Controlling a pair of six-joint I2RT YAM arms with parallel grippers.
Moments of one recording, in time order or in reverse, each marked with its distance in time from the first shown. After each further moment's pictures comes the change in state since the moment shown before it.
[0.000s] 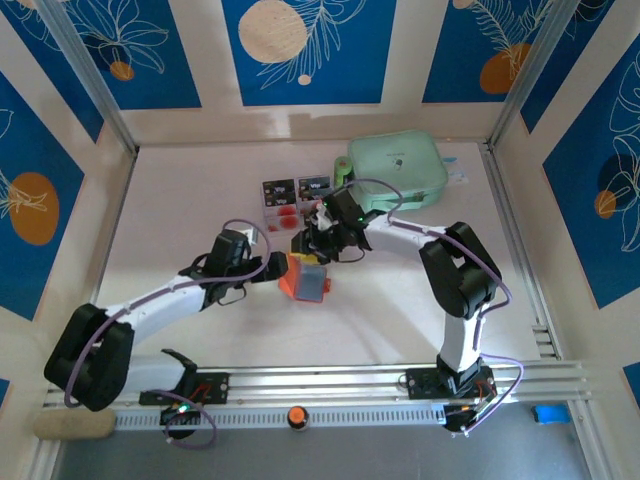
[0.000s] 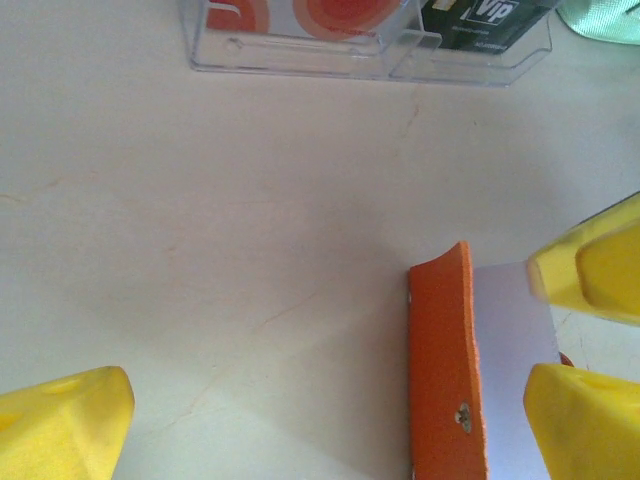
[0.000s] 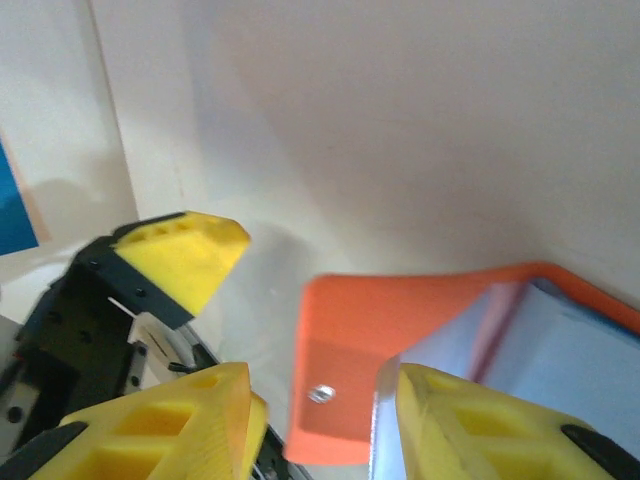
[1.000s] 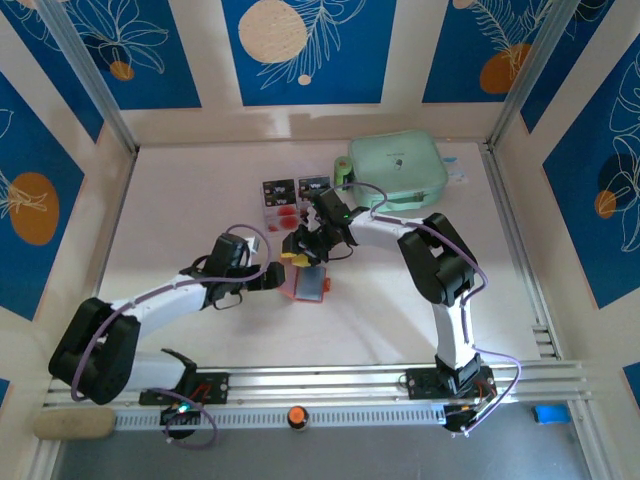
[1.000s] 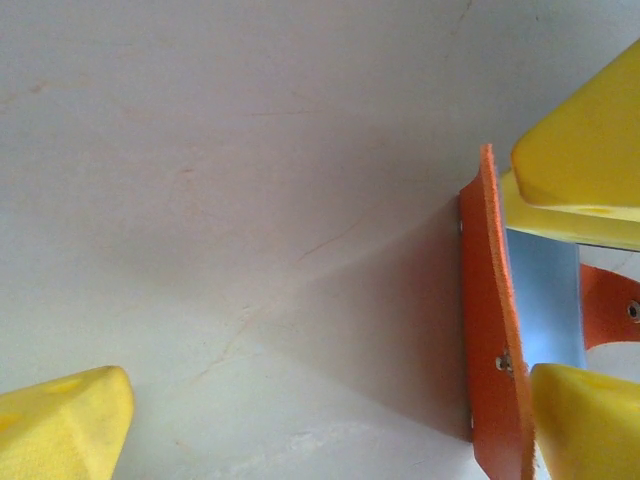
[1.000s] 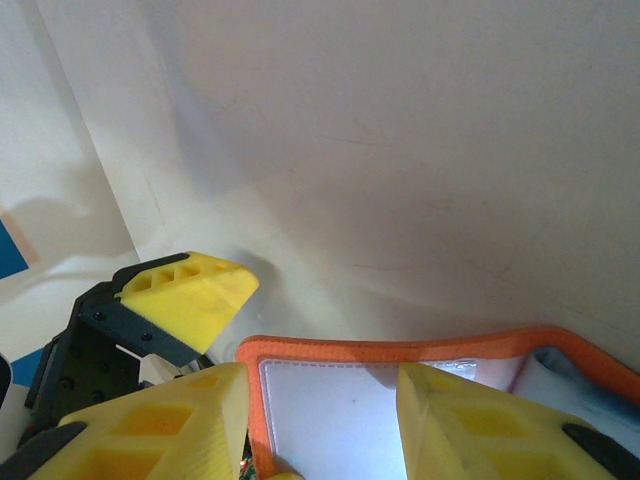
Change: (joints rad) left arm 0.016 0.051 -0.006 -0.062 0.060 0.082; right arm 0.012 0.136 0.077 -0.021 -0.032 0.061
